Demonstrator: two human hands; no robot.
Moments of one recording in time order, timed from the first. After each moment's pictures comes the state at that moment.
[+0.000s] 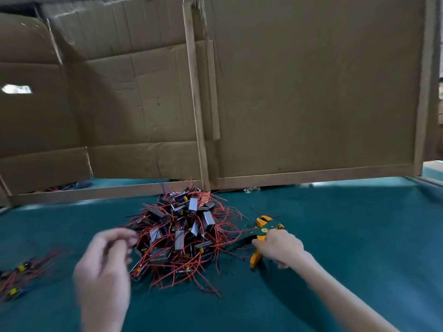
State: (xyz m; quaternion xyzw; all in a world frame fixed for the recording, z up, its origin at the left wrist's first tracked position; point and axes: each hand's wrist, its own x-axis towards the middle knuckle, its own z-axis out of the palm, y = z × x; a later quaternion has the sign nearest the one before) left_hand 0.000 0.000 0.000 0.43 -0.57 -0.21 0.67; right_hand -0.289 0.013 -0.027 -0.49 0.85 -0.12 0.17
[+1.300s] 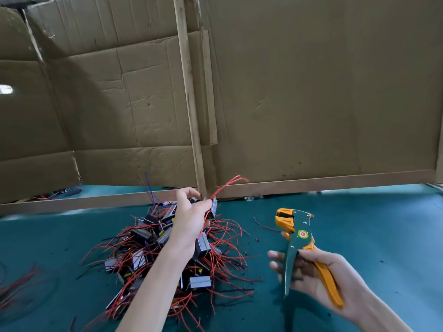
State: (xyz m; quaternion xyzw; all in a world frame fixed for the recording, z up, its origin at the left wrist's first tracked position) left_hand -0.144 -0.092 0.040 0.42 -0.58 -0.51 0.47; right_hand -0.355 0.041 -0.045 -0.20 0.32 -0.63 0.68
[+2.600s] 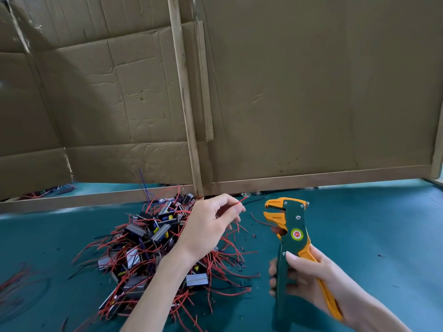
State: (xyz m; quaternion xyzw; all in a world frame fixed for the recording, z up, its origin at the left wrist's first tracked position) left_hand -0.153 -0.081 0.027 0.26 -0.83 -0.31 0.39; right_hand -0.332 0.054 -0.035 -0.34 0.36 -0.60 0.63
